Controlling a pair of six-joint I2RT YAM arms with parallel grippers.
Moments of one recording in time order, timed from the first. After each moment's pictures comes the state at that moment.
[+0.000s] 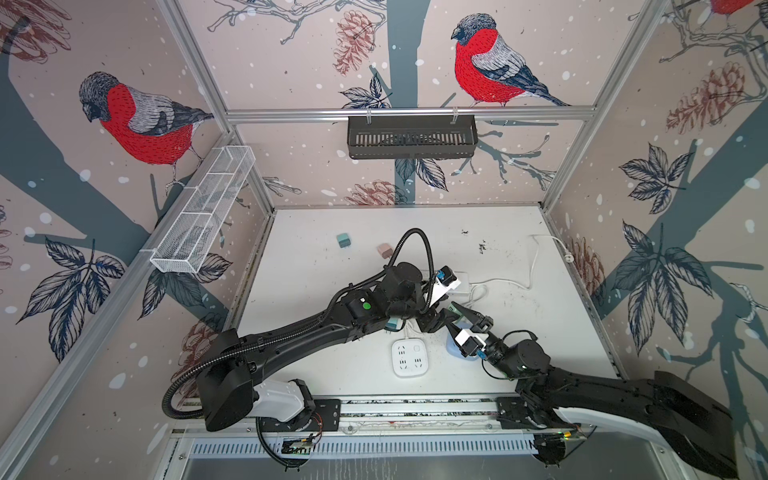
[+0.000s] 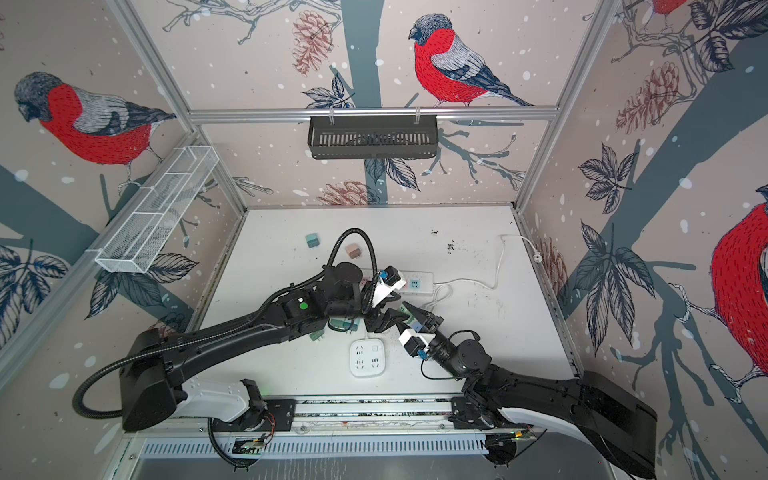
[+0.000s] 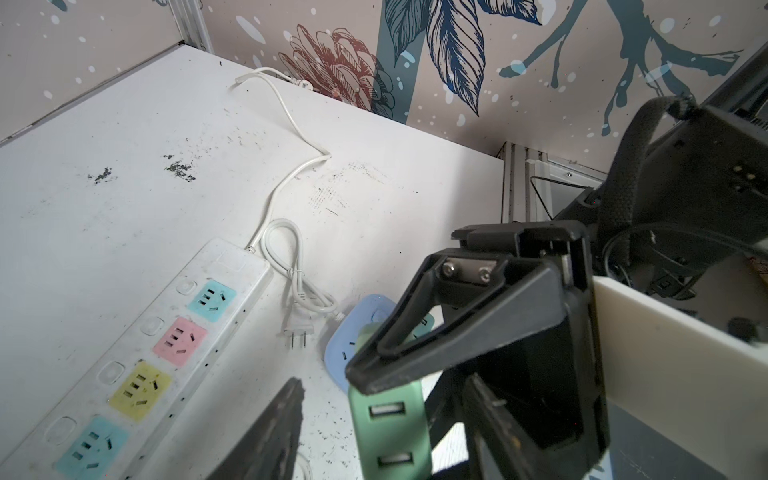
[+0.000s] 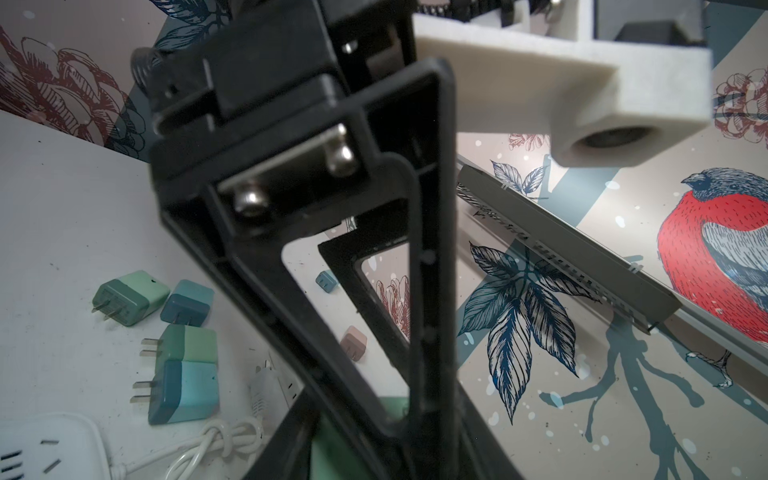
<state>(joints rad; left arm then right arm) -0.99 1.37 1.03 -0.17 0.35 0.01 1.03 0.90 0.00 1.10 0.12 -0.70</state>
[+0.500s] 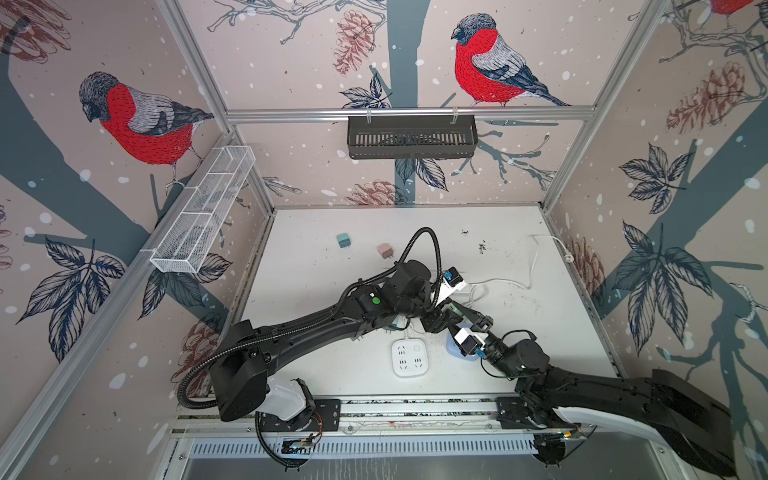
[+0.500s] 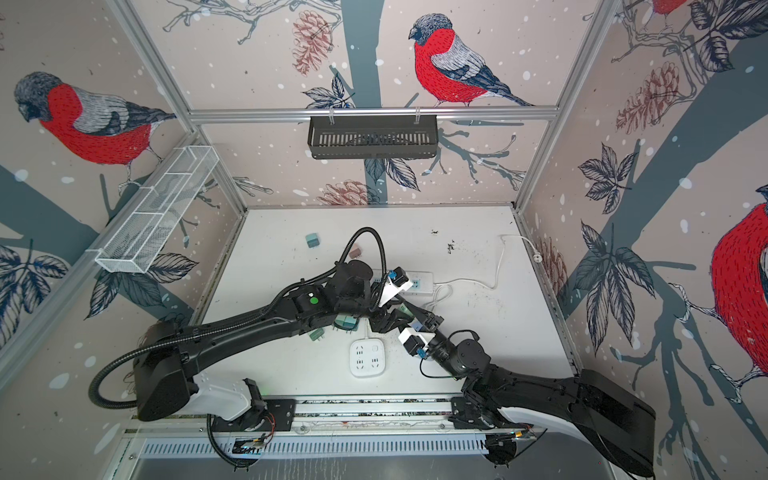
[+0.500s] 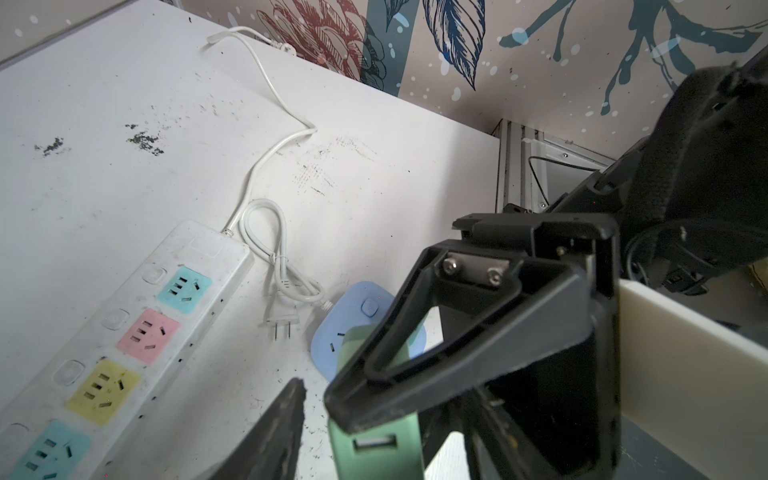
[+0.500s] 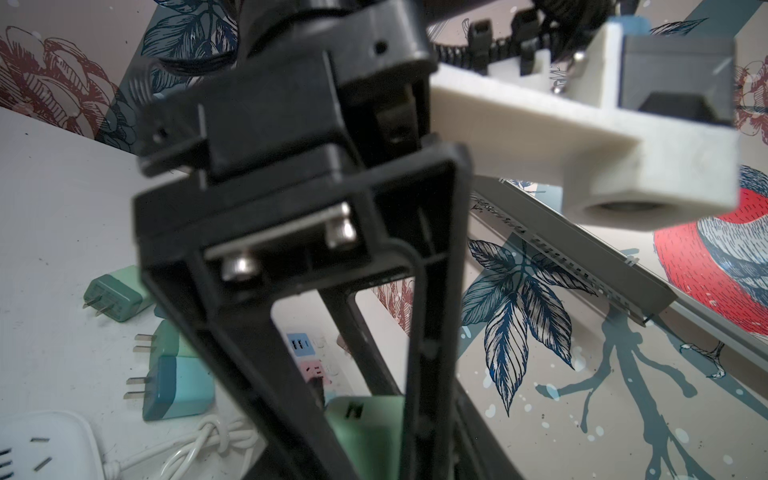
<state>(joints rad) -0.99 1.46 1.10 -0.24 0.39 0.01 1.03 0.91 0.00 1.11 0.14 -0.70</state>
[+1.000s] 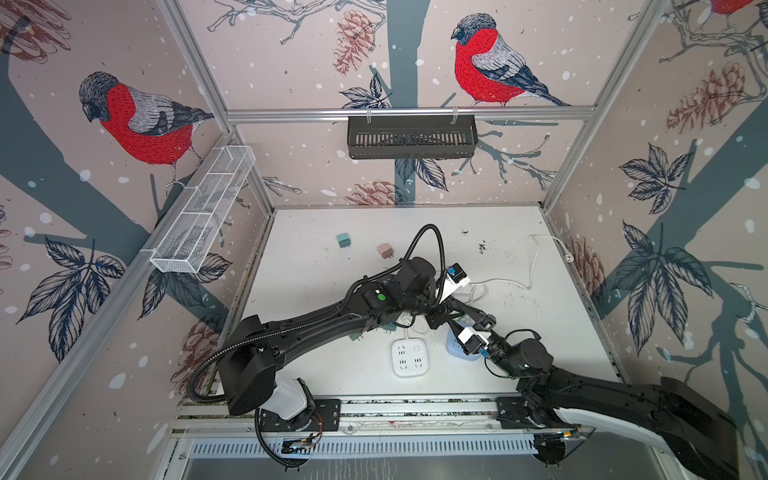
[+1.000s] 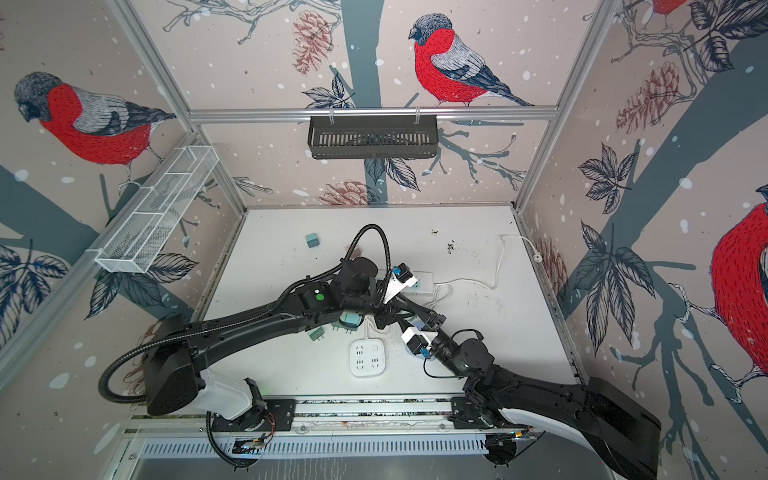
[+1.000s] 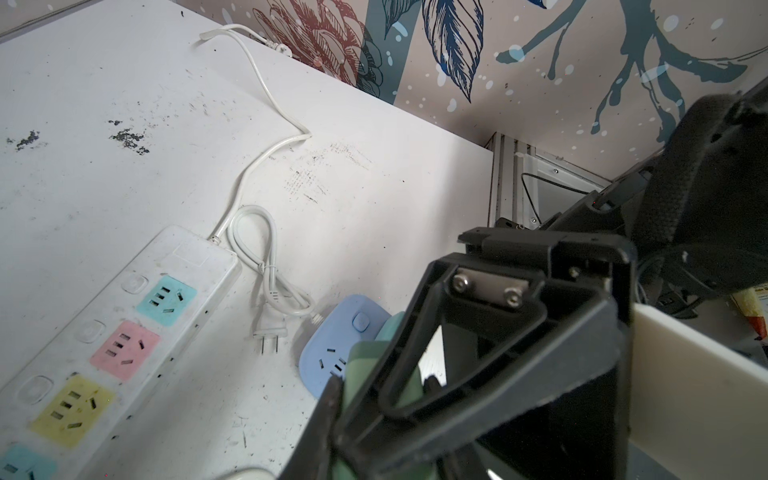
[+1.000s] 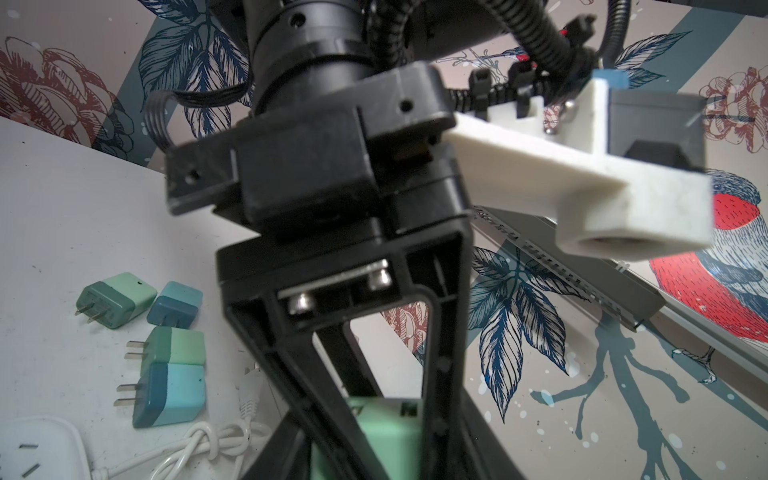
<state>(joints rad) -0.99 1.49 1.13 -0.23 0.41 -0.04 0.98 0.85 0.00 1.07 0.09 -0.69</state>
